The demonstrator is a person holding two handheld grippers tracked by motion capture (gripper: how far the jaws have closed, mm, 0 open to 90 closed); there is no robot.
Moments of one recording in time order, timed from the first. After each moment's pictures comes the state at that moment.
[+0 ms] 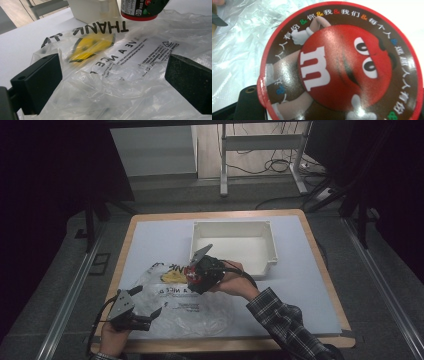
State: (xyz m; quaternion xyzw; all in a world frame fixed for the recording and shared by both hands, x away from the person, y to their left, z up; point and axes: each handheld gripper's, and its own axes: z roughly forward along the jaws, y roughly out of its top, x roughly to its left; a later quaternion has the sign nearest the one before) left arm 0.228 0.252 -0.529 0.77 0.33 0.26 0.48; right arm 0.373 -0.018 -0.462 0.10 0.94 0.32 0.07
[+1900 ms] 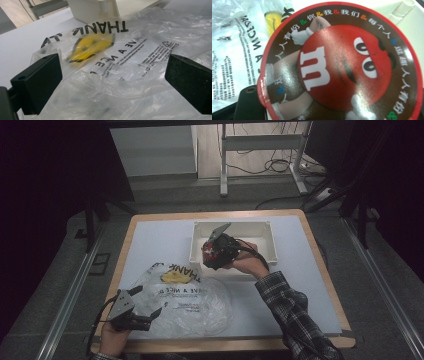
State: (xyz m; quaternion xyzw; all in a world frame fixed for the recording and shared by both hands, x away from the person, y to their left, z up) left arm 0.228 0.253 -0.529 0.77 0.33 0.26 0.48; right arm 0.441 -0.058 -0.449 0.14 0.93 0.32 0.11
